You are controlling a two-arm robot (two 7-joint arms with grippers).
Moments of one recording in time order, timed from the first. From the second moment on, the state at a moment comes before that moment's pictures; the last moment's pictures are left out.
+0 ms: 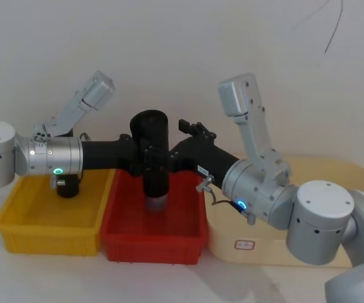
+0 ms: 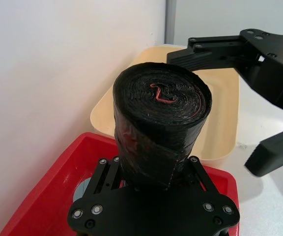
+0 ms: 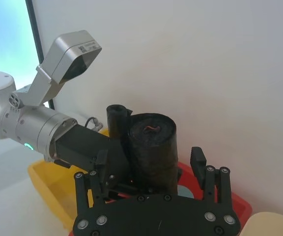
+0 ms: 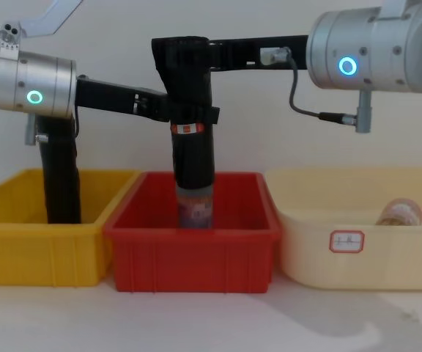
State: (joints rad) left arm -1.07 0.26 0.66 -0.66 -0.48 0.02 -1.10; right arm 0.54 0.10 -0.41 -1.50 0.23 0.35 0.38
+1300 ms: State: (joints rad) left arm -1.05 0.28 0.66 -0.71 -0.52 0.02 -1.09; right arm 0.64 0.05 -0.45 -1.34 0.26 0.30 0.37
